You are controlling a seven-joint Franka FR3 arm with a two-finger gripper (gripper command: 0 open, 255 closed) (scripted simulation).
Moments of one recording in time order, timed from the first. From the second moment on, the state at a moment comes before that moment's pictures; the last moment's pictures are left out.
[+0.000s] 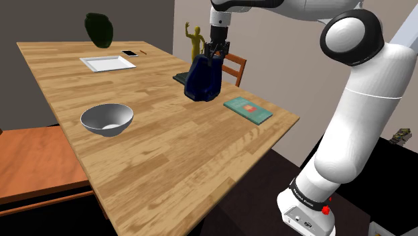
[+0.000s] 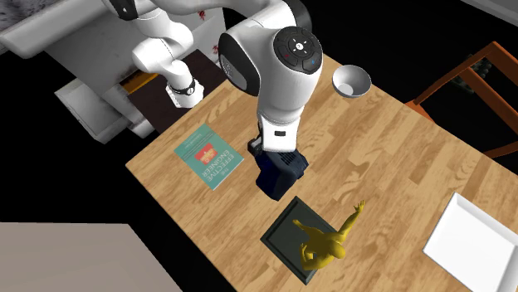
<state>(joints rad) -0.01 0.19 0.00 -1.46 -0.05 1.59 0.01</state>
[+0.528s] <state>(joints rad) -0.01 0.20 0.00 -1.39 -0.05 1.53 0.00</state>
